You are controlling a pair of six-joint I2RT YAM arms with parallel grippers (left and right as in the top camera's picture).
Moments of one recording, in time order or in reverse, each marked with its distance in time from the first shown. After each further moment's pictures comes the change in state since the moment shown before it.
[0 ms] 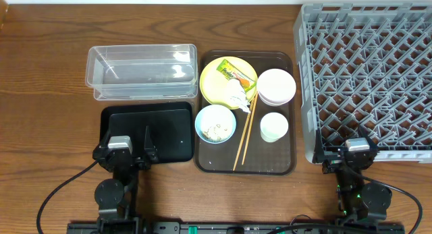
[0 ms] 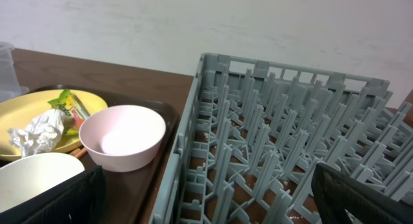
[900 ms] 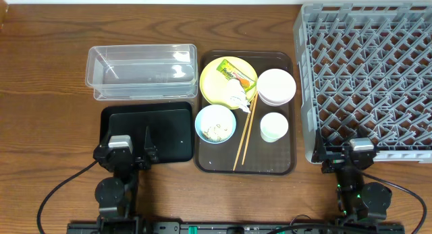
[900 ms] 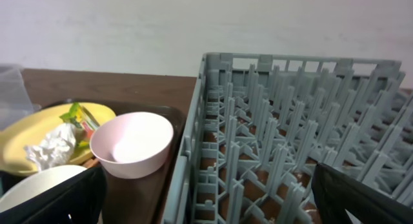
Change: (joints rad) left arm 0.000 0.027 0.000 0.000 0.000 -0.008; right arm 0.000 0.000 0.000 0.000 0.000 0.118
